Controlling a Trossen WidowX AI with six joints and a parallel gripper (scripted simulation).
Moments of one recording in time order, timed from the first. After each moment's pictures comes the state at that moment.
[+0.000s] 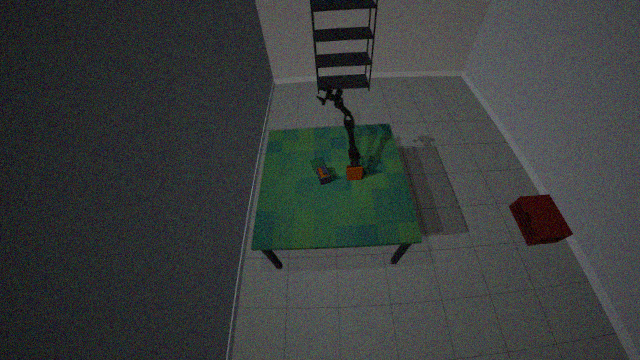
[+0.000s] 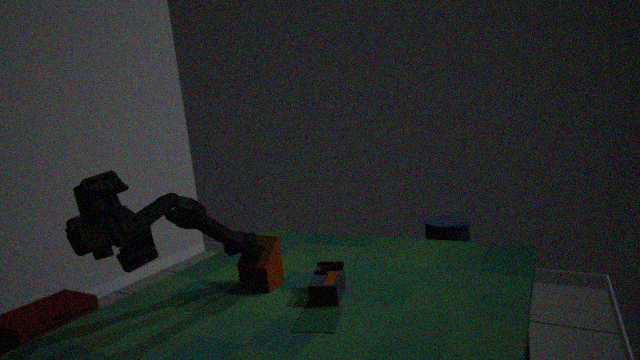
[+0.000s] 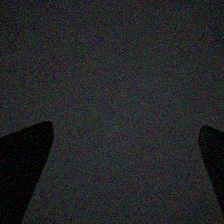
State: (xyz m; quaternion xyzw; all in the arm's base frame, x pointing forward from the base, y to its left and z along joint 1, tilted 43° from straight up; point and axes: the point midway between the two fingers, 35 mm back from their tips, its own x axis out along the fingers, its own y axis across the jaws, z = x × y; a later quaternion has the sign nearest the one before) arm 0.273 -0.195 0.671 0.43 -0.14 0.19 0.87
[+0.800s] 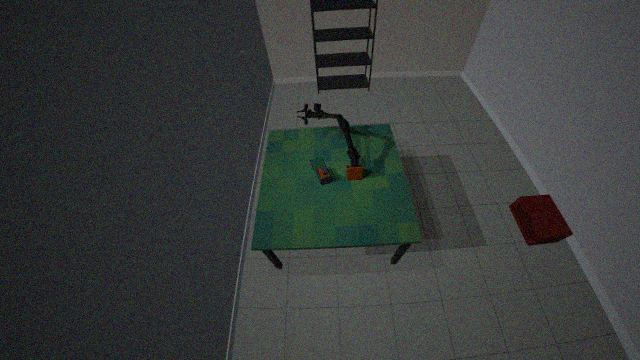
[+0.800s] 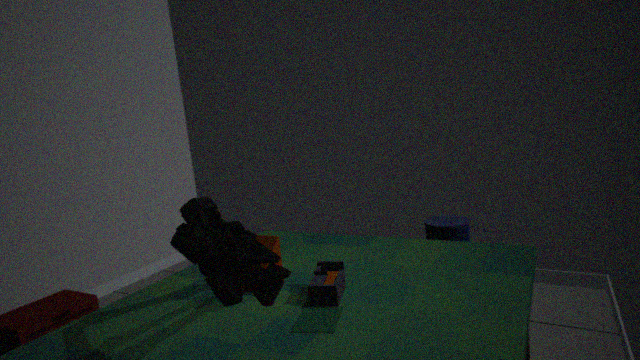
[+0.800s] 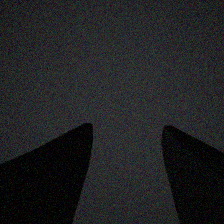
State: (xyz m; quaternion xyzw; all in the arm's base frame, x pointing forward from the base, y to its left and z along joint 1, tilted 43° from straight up) arm 0.472 -0.179 0.503 0.62 -0.02 0.09 0.78
